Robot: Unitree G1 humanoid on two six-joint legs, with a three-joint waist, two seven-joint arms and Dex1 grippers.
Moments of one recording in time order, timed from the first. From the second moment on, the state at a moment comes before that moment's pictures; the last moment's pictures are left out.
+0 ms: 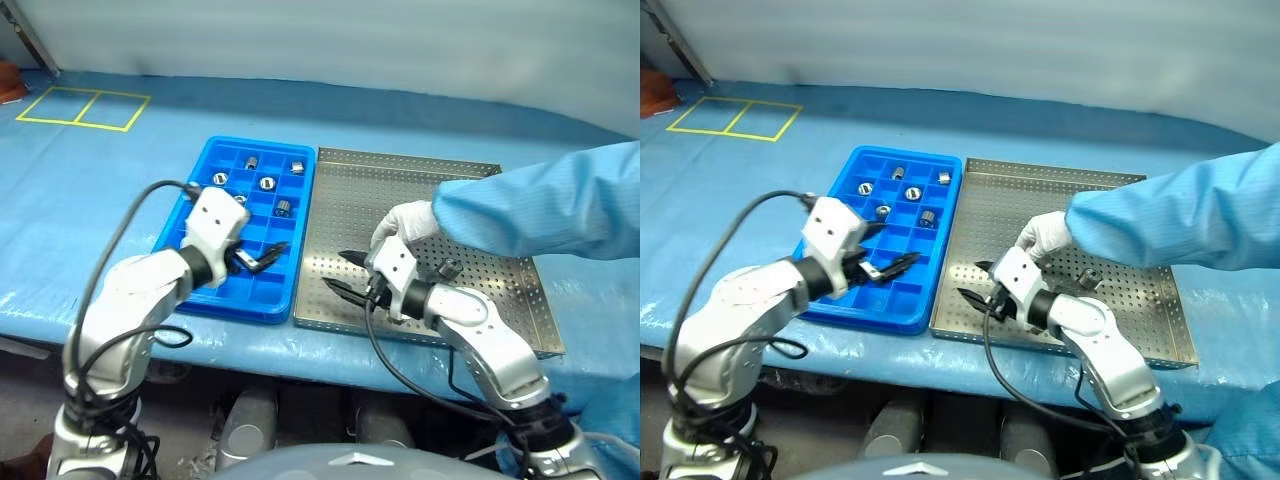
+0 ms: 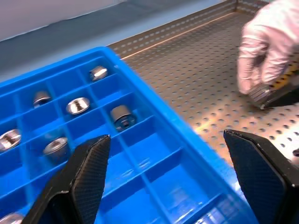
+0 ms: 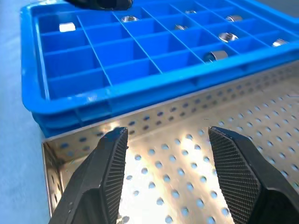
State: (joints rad) left arm -0.30 0.47 -0.06 -0.63 -0.25 1.00 -0.61; right arm -0.06 -0.49 0.21 -0.49 0.23 0.50 0.63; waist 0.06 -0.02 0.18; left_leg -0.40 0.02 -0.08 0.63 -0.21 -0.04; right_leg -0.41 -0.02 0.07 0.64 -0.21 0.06
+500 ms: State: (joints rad) left arm -0.60 0.37 -0.48 0.01 -0.14 0.60 -0.85; right arm 0.19 -0.54 0.09 -0.71 0.17 0.58 0.46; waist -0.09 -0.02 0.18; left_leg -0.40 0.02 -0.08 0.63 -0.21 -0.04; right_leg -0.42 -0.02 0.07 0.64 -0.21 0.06
